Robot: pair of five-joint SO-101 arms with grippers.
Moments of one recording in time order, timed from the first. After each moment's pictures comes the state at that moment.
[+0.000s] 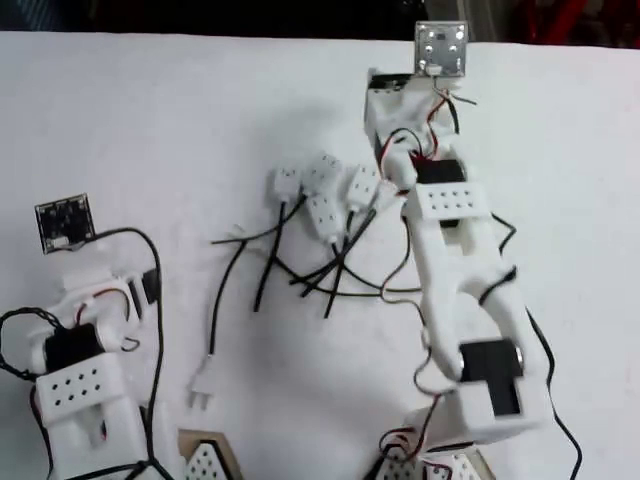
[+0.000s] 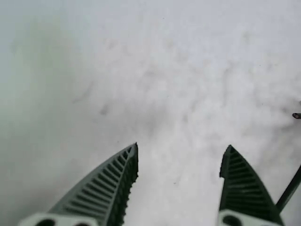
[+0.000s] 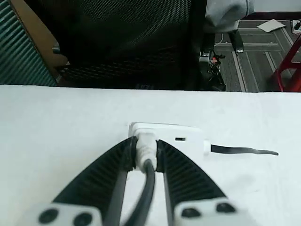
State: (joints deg) left arm -27.8 -60.6 72.8 52.4 -4.4; right arm -7.8 2.9 13.5 16.0 -1.9
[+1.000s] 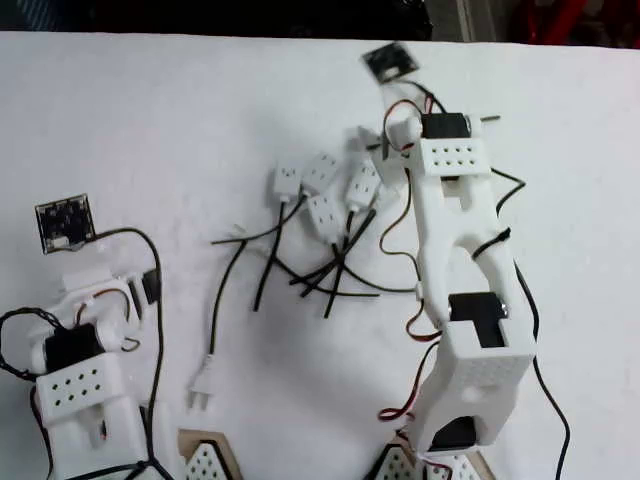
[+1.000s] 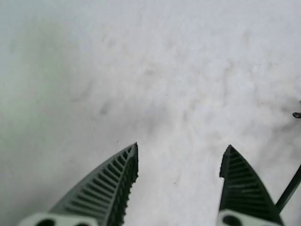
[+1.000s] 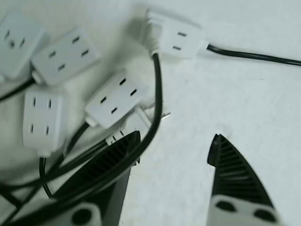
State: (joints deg) left arm -27.8 -60.6 72.9 52.4 -4.4; right arm -6.0 18.6 -14.4 71.1 27.8
